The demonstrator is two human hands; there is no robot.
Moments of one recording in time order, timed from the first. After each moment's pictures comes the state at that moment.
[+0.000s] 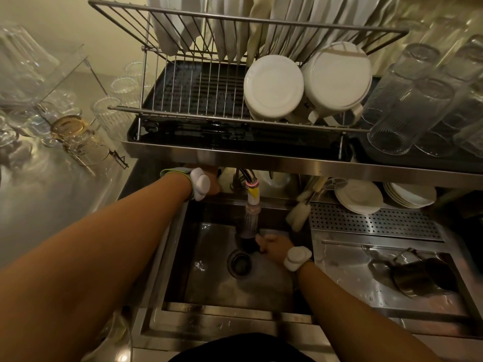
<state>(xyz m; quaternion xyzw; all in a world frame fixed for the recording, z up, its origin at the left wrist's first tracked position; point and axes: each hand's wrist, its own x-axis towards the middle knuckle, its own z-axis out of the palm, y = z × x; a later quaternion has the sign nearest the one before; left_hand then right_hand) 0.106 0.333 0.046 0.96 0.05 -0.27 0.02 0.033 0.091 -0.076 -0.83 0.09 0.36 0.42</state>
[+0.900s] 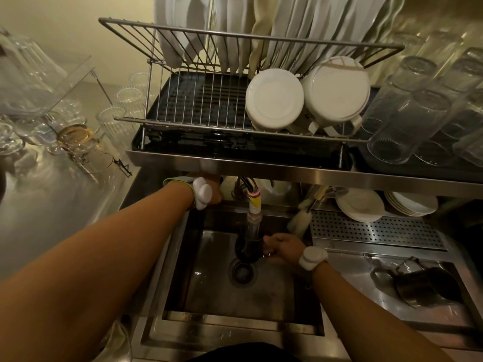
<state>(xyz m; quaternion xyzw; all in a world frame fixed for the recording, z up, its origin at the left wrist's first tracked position) 0.113 0.344 0.039 0.97 0.03 -0.25 0.03 0.052 0.074 -0.065 -0.78 0.08 0.35 0.51</state>
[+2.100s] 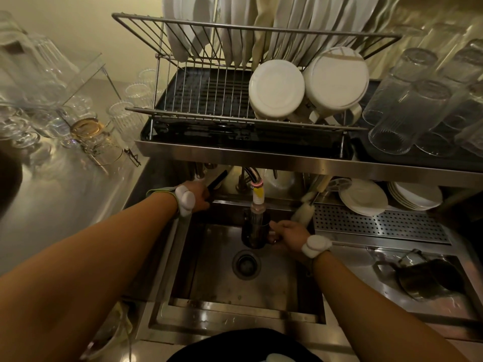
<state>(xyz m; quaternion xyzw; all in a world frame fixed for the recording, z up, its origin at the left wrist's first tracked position) 0.062 0.368 0.042 0.96 0.03 -0.26 0.07 0.055 0.070 -0.073 -0.78 0.09 0.31 0.53</state>
